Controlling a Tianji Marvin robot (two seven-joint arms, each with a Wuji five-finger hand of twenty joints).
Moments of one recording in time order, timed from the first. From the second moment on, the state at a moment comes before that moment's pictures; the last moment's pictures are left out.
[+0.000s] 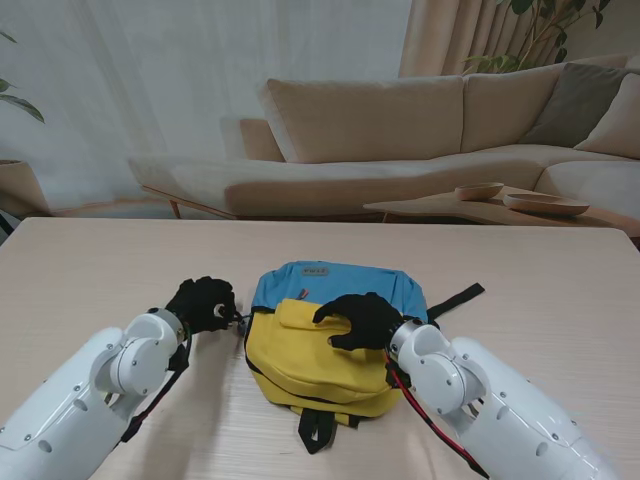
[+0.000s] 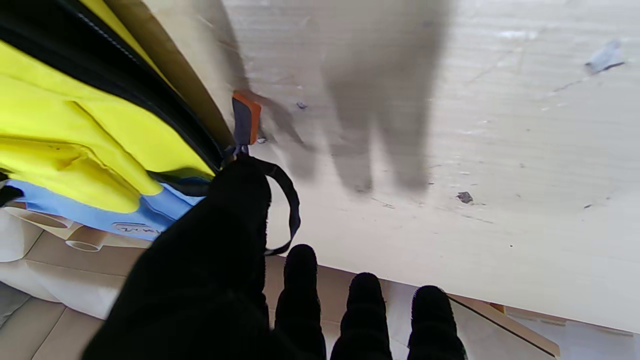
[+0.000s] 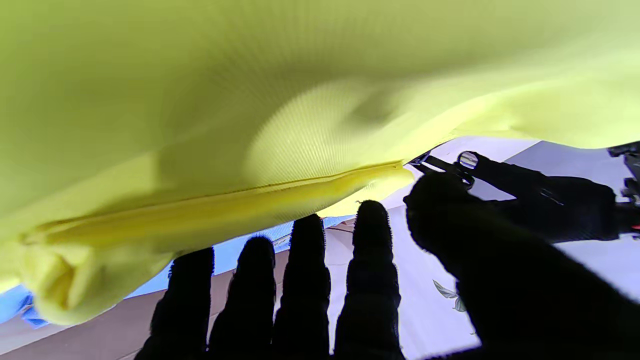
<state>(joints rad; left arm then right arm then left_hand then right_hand) 1.42 -1.04 -1.17 -1.51 0.78 0.09 -0.25 -1.37 -1.06 0.91 -1.55 -0.67 0.00 0.14 1.03 -0.36 0.40 -0.09 0.55 0.03 0.99 0.90 0.22 0.08 0.36 0.52 0.07 0.18 0.17 0.52 -0.08 0.26 0.18 0.70 0.35 -0.47 1.04 -0.06 0.45 -0.23 0.50 0.40 0.46 -0.08 0.42 0.24 0.34 -0.08 0.18 0.17 0.09 0.01 0.75 0.14</state>
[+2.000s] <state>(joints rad) 1.95 -1.03 -1.39 -2.09 0.80 0.28 -0.39 -1.16 -1.13 0.63 -1.43 -0.62 0.40 0.12 1.08 -0.32 0.35 -0.09 0.55 0.19 0.93 0.86 0.40 0.15 0.45 0.58 0.11 0.25 0.29 0.56 -0.06 0.30 0.38 0.78 0.30 -0.25 0.81 -0.04 0.41 -0.44 0.47 0.38 0.34 -0.17 0.38 0.23 0.24 -0.14 0.21 0.18 -0.03 -0.14 0.74 0.12</state>
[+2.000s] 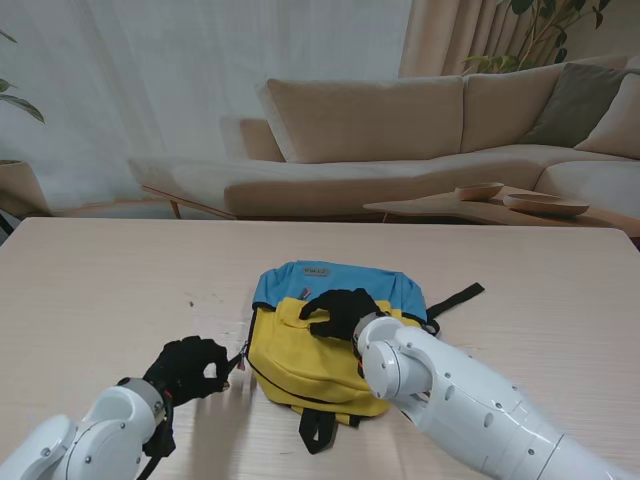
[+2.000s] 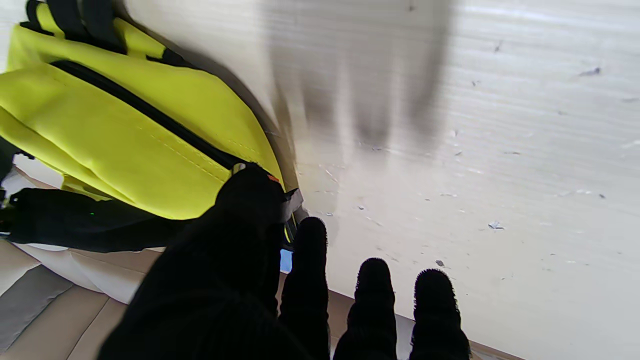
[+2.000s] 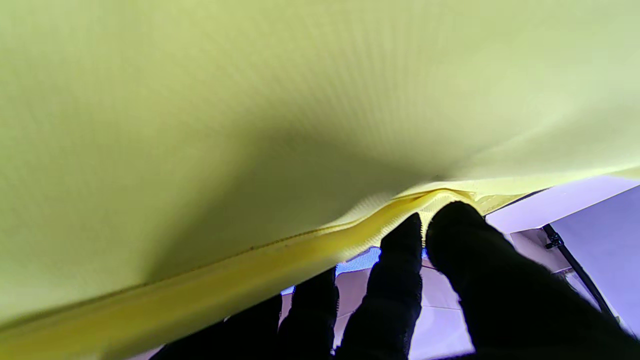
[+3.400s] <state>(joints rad) 1.94 -1.00 -1.15 -2.19 0.67 0.31 -0.47 -1.09 -1.15 0.56 -1.40 -0.56 0.51 0.12 1.08 -0.32 0.35 -0.09 0.57 0.19 0.93 0.90 0.48 0.18 0.53 0.76 0.15 0.29 0.47 0.68 -0.08 0.31 0.83 0.71 0.30 -0.25 0.81 -0.04 0.42 -0.51 0.50 0.38 0.34 -0.15 0.42 0.25 0.24 -0.13 0.21 0.18 -0.03 -0.12 0.78 0.14</state>
